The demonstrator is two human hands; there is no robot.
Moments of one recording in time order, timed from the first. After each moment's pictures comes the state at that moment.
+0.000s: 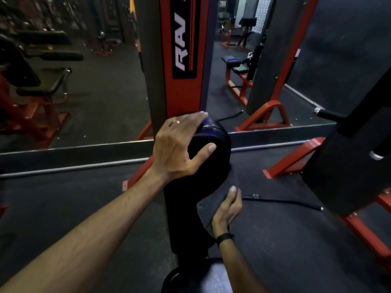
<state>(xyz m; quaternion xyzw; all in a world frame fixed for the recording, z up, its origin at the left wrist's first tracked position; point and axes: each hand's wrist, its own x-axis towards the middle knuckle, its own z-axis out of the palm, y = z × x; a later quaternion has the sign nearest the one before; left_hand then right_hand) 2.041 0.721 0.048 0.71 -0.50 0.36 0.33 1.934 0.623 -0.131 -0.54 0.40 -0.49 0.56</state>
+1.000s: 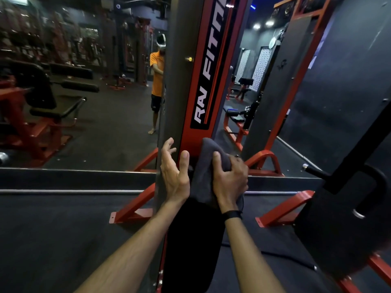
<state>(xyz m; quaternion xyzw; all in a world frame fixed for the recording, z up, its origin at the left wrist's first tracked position) 2.049 0.715 0.052 0.60 -0.21 0.21 0.74 1.987 0.618 0.071 -0.76 0.28 -0.51 0.29</state>
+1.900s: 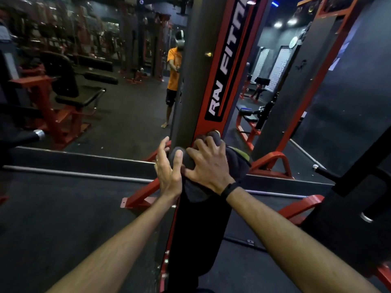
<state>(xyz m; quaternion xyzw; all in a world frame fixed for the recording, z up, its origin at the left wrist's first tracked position) 2.035 0.765 0.025 0.62 -0.16 0.23 0.73 1.994 0.656 0.085 -0.93 -0.05 -0.34 -0.15</state>
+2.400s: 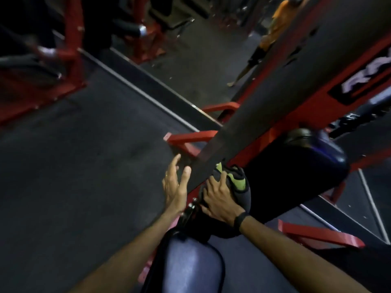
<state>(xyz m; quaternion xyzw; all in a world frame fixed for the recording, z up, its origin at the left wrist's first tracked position) 1.952 0.856 -0.174 0.65 0.13 0.12 0.74 1.964 0.710 -0.127 -0.85 -0.35 0.03 -0.39</state>
